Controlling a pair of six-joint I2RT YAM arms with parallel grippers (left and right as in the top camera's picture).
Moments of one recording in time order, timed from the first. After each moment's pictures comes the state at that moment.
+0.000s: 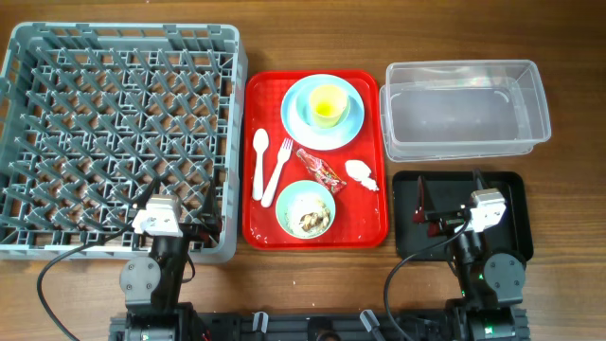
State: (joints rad) left arm 0.03 0.01 0.01 -0.06 0.13 -0.08; right arm 0.07 0.01 0.01 0.00 -0.06 0.03
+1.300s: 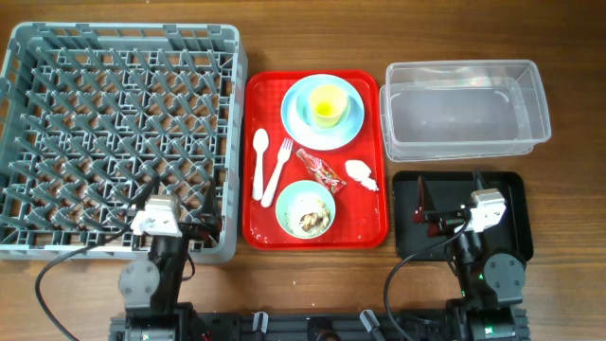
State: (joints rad) left arm 0.03 0.01 0.01 0.01 0.15 -0.08; right arm 0.07 0.01 0.01 0.00 -0.06 0.03
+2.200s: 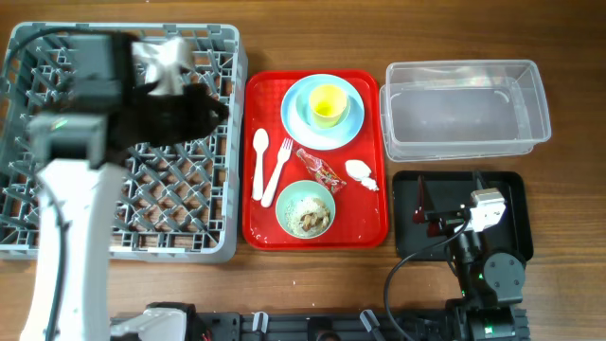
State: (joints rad) left arm -0.10 1.42 1.59 -1.20 0.50 -0.28; right arm 0.07 0.02 0.01 0.00 -0.06 0.03
